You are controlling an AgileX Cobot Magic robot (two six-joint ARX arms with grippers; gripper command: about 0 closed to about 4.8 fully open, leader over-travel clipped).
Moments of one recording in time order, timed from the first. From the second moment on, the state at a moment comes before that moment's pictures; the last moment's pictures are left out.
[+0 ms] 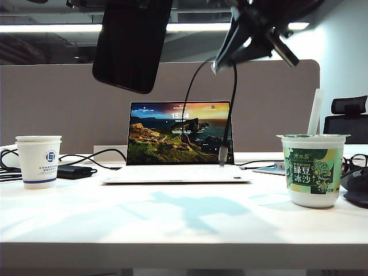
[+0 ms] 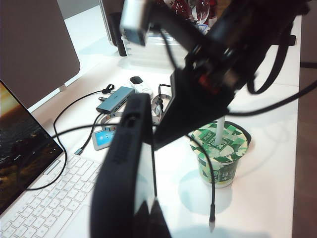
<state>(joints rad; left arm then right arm) -0.38 1.17 0.94 -0.01 0.71 0.32 0.44 1.48 1.23 -0.37 -0.43 0.36</state>
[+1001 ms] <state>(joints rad) -0.38 1.17 0.94 -0.01 0.71 0.32 0.52 1.75 1.25 -0.34 -0.21 0.33</state>
